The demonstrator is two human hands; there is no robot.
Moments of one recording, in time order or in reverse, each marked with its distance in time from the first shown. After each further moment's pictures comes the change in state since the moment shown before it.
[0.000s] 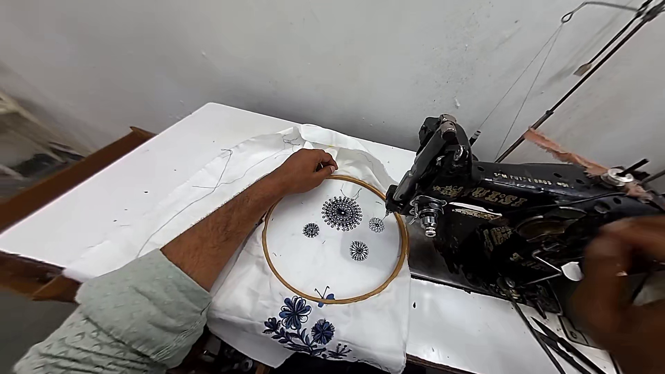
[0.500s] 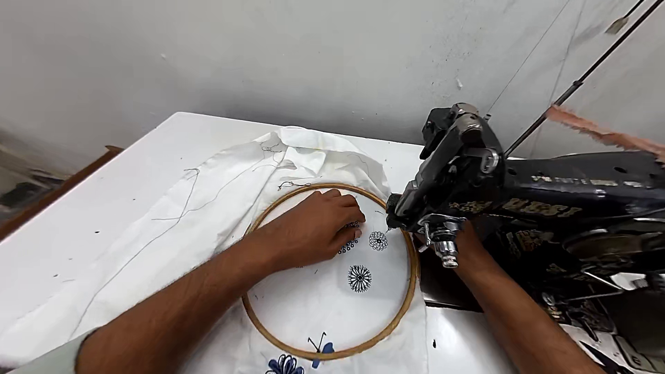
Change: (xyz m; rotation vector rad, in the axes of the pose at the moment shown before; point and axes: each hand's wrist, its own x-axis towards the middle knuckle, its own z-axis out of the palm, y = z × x) left_hand -0.028 0.062 0.026 0.228 -0.228 0.350; right_hand 0.046 -0.080 0.142 0.497 -0.504 0.549
